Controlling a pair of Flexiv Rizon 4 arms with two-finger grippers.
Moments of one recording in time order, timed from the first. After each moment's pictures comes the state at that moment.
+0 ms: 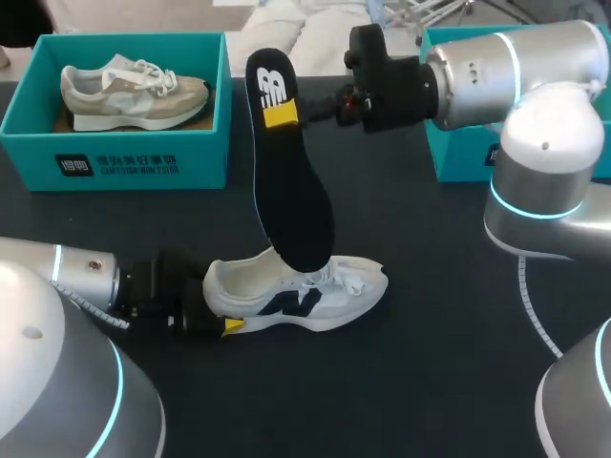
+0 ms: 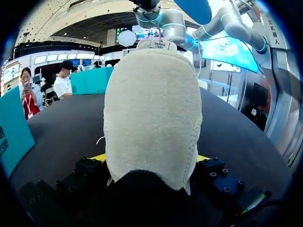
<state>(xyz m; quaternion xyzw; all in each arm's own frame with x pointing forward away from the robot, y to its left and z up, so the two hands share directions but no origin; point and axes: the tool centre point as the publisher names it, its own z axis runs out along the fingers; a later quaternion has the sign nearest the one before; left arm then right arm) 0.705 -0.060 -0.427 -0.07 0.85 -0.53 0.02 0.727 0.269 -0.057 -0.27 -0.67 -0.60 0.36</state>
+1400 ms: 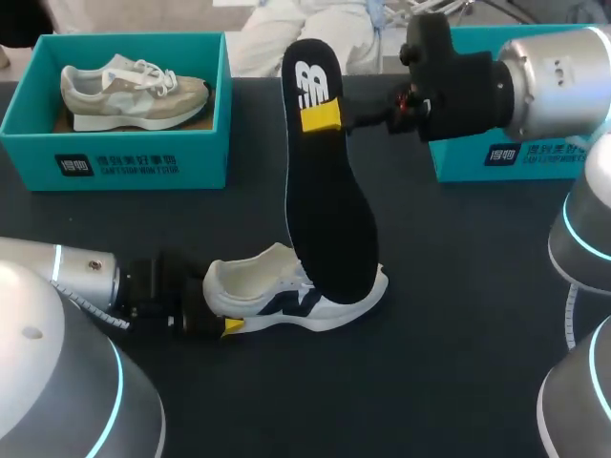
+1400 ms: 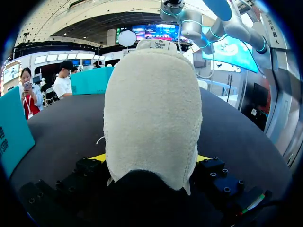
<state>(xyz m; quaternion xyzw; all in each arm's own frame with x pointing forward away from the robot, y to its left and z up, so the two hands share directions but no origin) 0.705 -0.060 -0.427 -0.07 0.85 -0.53 0.02 0.641 0.229 0.007 -0.31 -0.66 -0.59 0.34</state>
